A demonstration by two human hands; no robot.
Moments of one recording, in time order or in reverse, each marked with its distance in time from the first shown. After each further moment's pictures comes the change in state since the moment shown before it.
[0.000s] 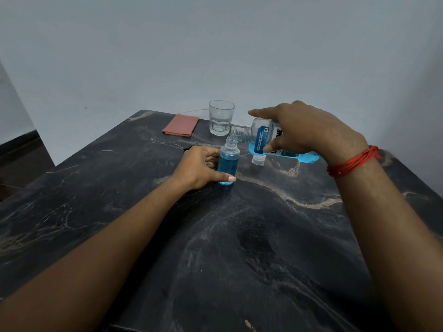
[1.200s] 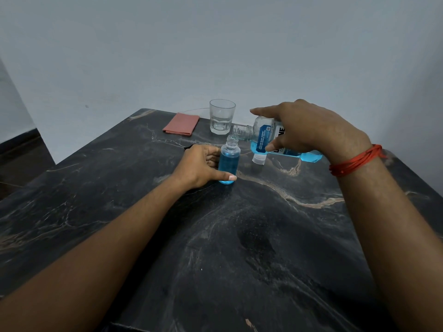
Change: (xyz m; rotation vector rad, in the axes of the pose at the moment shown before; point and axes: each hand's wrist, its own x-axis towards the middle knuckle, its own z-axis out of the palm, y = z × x) left_hand 0.001 -0.001 0.001 0.005 0.003 -0.007; right_hand 0.000 0.000 -0.001 -0.015 -0.010 0.016
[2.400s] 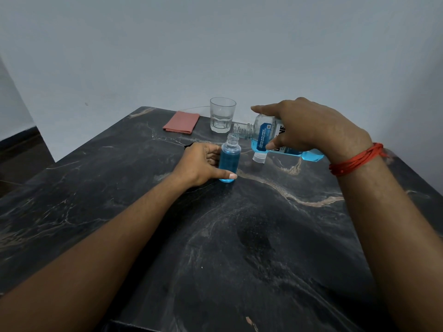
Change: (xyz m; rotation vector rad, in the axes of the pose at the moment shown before) left_hand 0.000 0.000 -0.001 0.022 0.001 0.022; right_hand 0.000 -0.002 0.001 -0.022 0.012 -0.002
